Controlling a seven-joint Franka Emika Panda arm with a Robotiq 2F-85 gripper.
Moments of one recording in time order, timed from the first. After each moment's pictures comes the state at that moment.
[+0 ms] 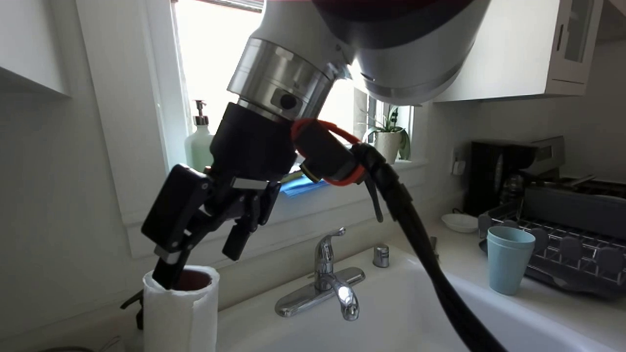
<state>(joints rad) 0.24 0.24 0.24 -1.80 0.23 2.46 -0.04</state>
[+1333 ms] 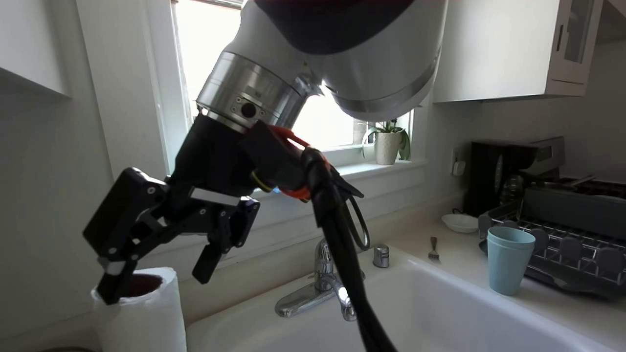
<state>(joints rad) 0.24 0.32 0.27 -1.71 0.33 2.46 0.05</state>
